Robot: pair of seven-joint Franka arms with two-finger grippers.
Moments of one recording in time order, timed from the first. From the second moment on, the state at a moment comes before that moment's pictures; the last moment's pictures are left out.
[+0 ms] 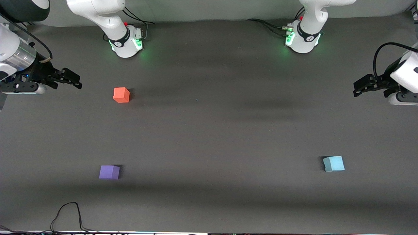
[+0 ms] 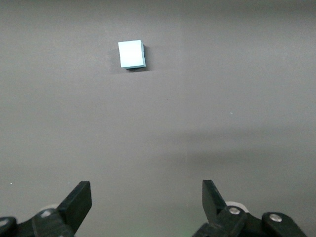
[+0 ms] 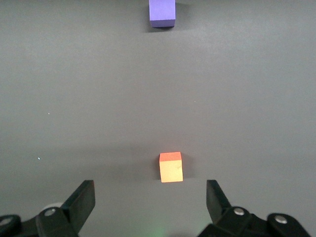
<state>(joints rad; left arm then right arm) -0.05 -0.03 0.01 -1.67 0.00 1.62 0.01 0.09 -0.21 -0.05 -1.93 0.02 1.69 0.10</state>
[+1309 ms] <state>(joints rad) -0.01 0.12 0.03 -1.67 0.00 1.81 0.05 0.10 -0.27 -0.04 -1.94 0.02 1.72 0.10</state>
